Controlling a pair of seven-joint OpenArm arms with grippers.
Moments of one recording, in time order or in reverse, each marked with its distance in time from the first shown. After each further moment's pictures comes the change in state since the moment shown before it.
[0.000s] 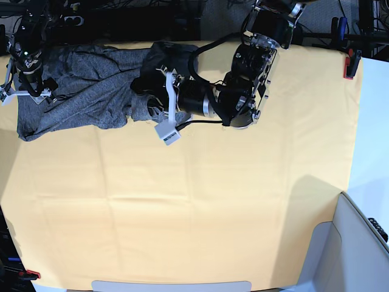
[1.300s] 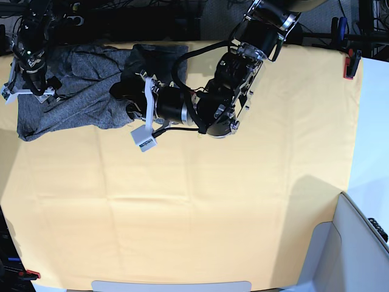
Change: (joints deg) left arm -5.0 3.0 5.6 -4.0 0.2 0.0 -4.4; right arm 0.0 -1.4 -0.2 -0.3 0.1 0.0 0.0
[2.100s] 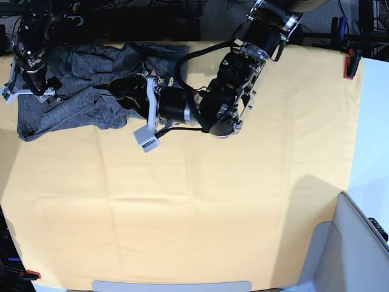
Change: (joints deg) left arm 0.0 -2.9 0.1 2.3 -0.4 0.0 -0.9; right arm 0.0 0.0 0.0 0.0 0.0 0.0 0.0
